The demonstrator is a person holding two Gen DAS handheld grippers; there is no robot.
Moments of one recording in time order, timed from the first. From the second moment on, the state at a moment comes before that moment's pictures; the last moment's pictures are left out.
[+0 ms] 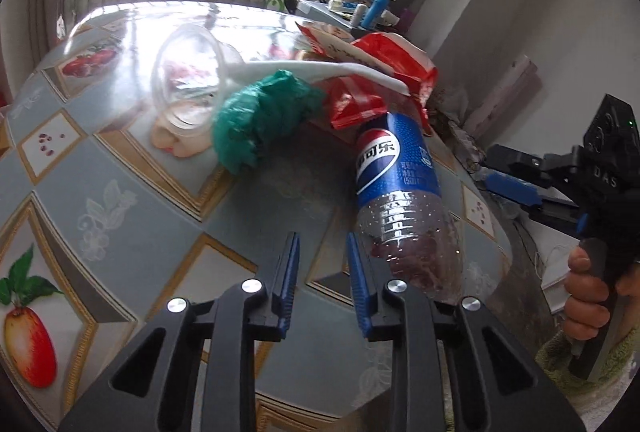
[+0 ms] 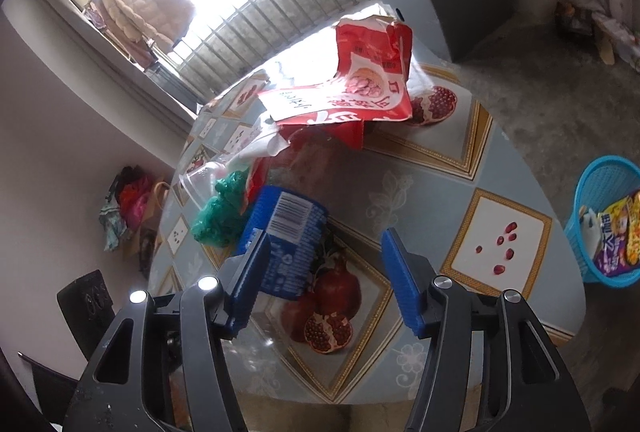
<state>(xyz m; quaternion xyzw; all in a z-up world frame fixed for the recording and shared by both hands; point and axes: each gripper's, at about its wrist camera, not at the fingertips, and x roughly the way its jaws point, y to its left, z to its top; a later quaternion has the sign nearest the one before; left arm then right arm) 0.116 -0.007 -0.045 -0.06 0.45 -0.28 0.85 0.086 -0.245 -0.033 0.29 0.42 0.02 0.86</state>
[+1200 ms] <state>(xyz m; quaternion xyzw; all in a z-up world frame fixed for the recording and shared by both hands) 0.174 0.001 -0.043 0.01 0.38 -0.17 0.91 0.128 -0.230 -0.068 0.29 0.50 0.05 0.81</state>
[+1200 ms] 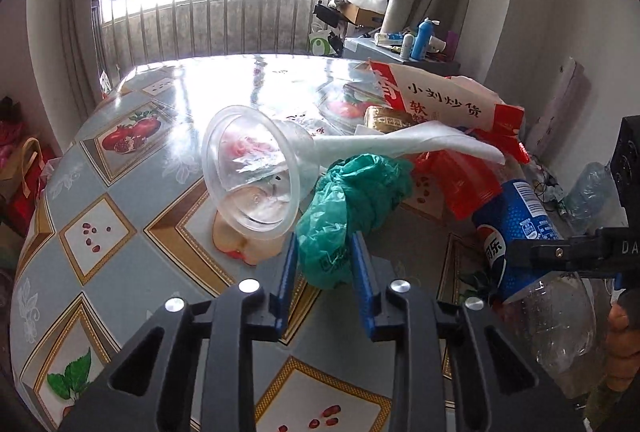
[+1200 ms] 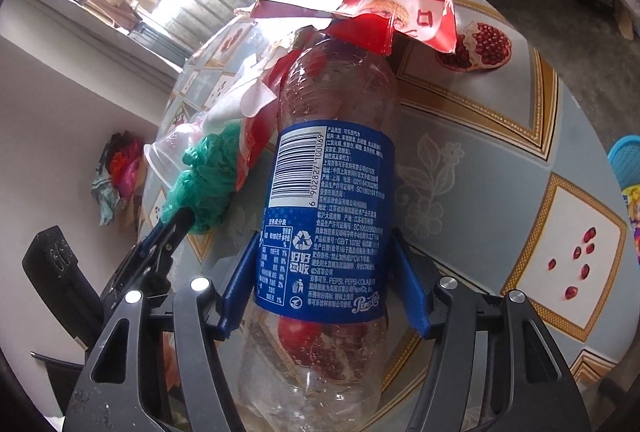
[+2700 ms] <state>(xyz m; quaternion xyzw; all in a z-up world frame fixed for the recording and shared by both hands) 0.097 -0.066 -0.036 0.09 0.43 -0.32 0.84 0.043 -0.261 -0.068 0.32 0.50 0.03 0.80</state>
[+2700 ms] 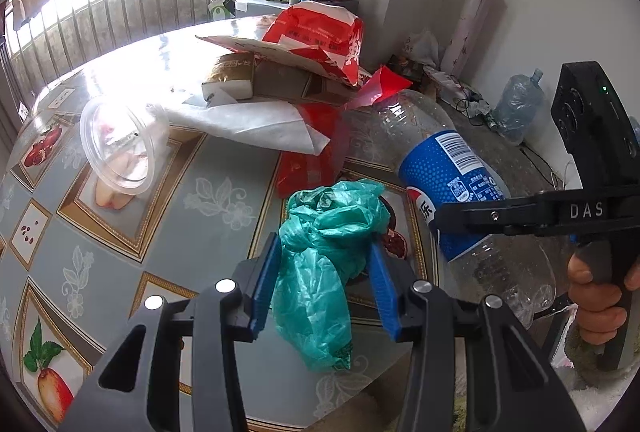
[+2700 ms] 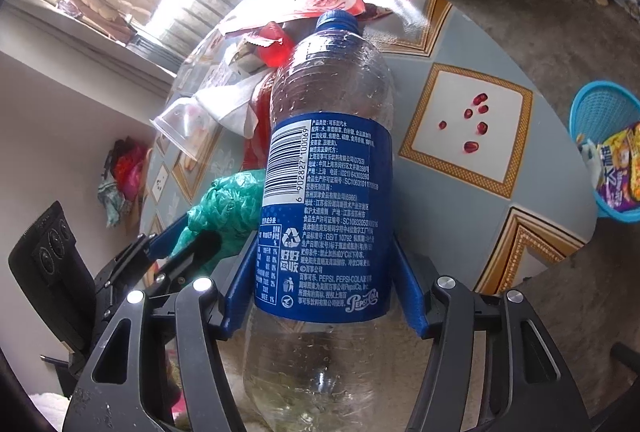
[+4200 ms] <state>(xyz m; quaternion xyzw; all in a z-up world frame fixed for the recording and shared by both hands) 0.063 -0.116 0.060 0.08 0.34 -0.36 0.86 -0.033 -0.321 -0.013 0.40 0.36 0.04 0.84</state>
